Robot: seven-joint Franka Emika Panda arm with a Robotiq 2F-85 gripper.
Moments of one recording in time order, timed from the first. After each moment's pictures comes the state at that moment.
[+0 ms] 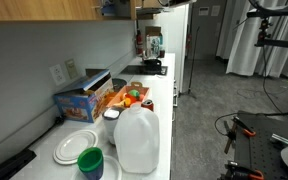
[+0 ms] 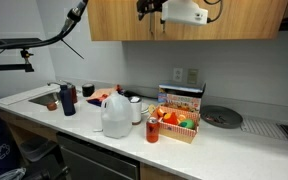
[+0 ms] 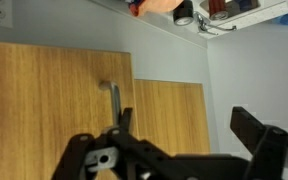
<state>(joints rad) -0.16 -0.05 -0.21 -1.84 1.12 1.61 -1.71</state>
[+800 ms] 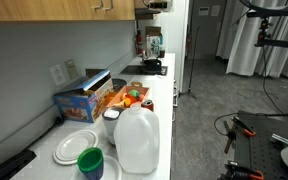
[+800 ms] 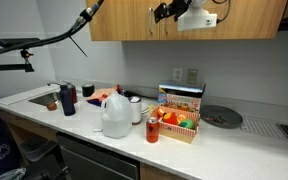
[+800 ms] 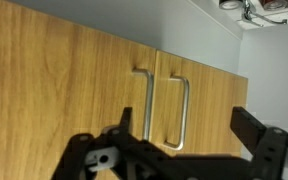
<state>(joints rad) -0.16 0.15 -0.16 -1.64 1.29 1.73 -1.85</state>
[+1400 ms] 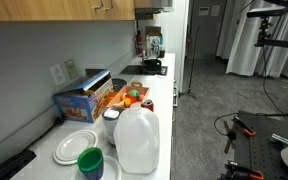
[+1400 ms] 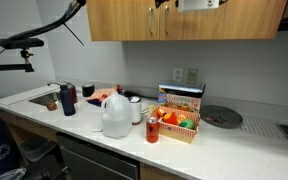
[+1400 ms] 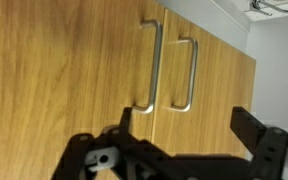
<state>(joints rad) -0.16 0.14 -0.15 -1.55 1.29 1.73 -1.75</state>
